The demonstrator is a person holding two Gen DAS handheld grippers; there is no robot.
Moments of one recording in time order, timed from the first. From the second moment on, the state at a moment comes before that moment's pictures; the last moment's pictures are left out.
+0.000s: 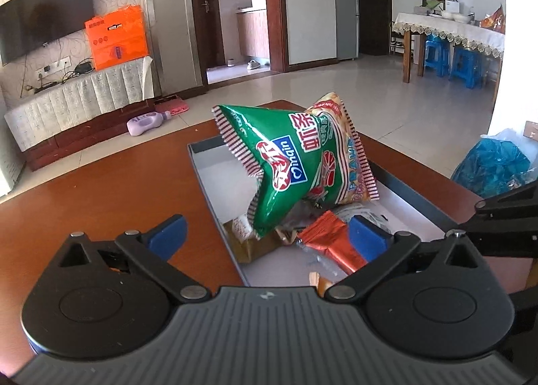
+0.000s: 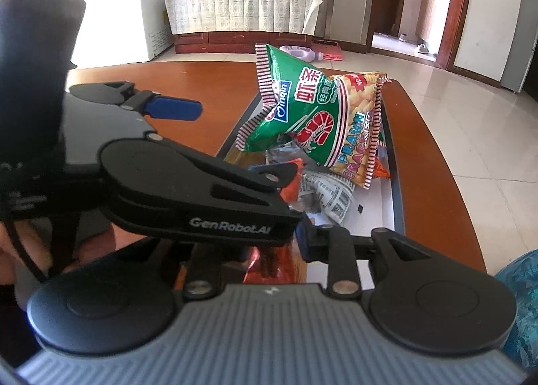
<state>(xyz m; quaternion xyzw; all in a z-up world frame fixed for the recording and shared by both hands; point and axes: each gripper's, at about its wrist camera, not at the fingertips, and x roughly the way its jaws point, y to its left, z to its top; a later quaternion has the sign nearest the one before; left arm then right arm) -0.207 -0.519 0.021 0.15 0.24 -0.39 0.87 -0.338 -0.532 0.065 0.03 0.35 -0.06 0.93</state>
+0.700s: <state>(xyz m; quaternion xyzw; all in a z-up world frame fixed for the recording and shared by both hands) -0.267 -0.454 0.075 0.13 0.22 -0.34 0.90 -0.370 -0.526 0.077 0.06 0.33 -0.05 0.94</state>
